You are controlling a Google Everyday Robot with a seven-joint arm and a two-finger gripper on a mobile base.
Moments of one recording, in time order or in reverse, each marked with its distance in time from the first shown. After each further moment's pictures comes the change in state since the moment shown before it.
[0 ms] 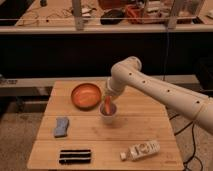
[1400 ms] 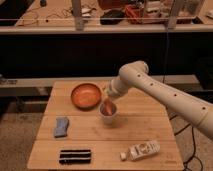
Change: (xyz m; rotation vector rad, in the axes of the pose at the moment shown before) arm -0.006 0.001 0.002 0.130 0.013 -0.204
